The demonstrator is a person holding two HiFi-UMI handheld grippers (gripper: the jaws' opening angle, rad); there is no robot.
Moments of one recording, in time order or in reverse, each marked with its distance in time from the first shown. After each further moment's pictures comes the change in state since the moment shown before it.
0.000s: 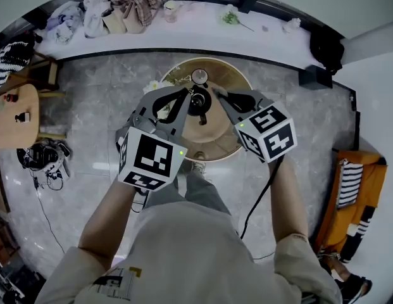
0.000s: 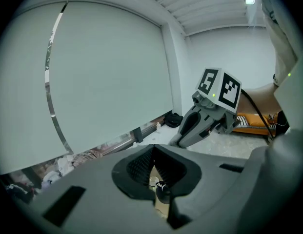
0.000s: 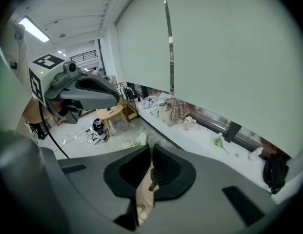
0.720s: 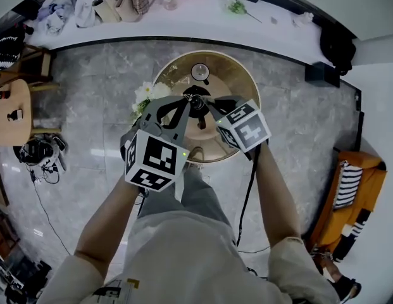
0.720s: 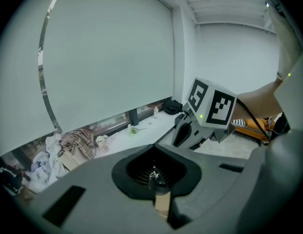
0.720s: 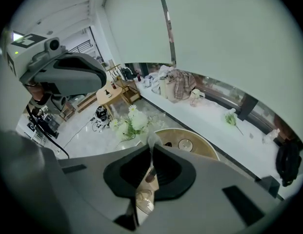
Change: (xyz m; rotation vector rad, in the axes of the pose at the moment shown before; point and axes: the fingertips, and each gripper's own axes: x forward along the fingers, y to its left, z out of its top) left arm 0.084 0.005 -0.088 -0.101 0.168 -0.063; right arm 0.130 -0.029 -0.085 0.056 0.226 0.109
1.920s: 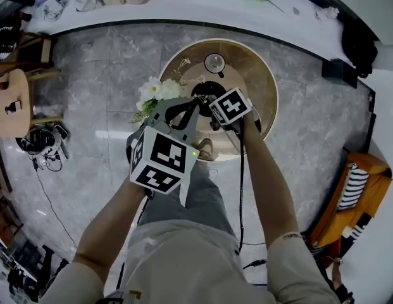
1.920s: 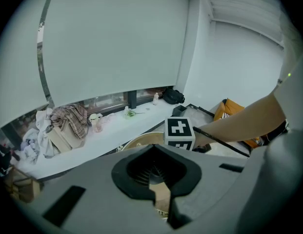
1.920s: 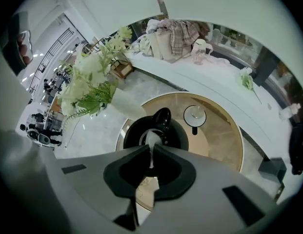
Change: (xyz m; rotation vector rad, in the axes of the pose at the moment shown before) left arm 0.061 0.019 -0.067 -0.135 0.145 -0.075; right arm 0.174 -0.045 -0.090 0.112 0.344 0.050
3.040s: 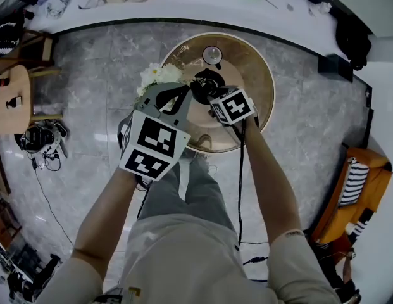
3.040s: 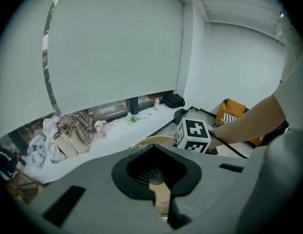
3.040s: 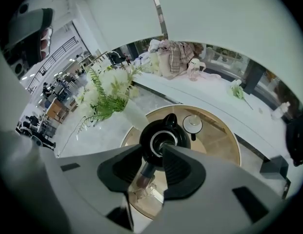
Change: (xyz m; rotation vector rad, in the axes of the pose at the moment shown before) left arm -0.042 -0.009 0.002 0.039 -0.070 0.045; right arm -0.031 0.027 -0.009 0.011 -0.193 -0.060
